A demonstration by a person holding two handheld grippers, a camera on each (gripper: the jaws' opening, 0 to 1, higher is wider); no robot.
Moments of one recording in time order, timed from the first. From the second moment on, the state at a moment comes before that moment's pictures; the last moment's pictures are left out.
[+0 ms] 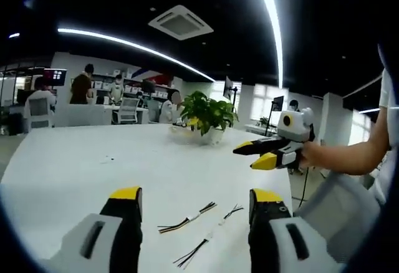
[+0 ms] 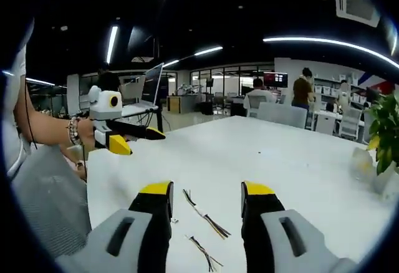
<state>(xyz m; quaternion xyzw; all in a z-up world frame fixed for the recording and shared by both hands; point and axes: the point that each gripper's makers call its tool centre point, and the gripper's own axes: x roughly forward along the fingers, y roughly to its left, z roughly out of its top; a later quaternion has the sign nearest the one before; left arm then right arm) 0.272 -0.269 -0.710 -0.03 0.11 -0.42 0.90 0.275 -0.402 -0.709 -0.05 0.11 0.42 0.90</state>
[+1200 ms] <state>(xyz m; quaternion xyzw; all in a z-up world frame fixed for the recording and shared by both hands) 0.249 -0.310 -0.828 0.02 0.23 -0.47 0.85 0.244 -0.373 -0.838 -0.19 0.28 0.48 0.81</state>
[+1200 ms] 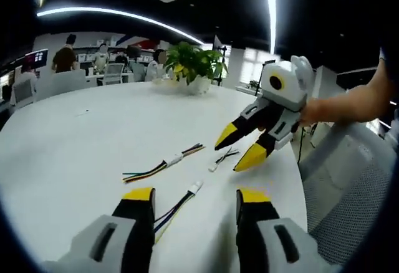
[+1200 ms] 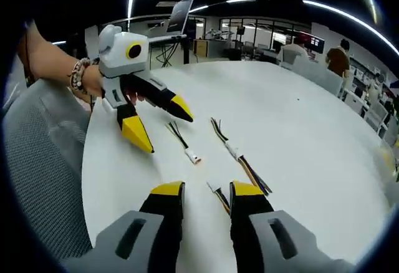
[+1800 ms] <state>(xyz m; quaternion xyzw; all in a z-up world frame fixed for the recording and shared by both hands) 0.252 -0.329 -0.832 0.04 0.21 -0.48 0.85 0.252 -0.374 -0.847 -0.22 0.28 0.47 0.81</state>
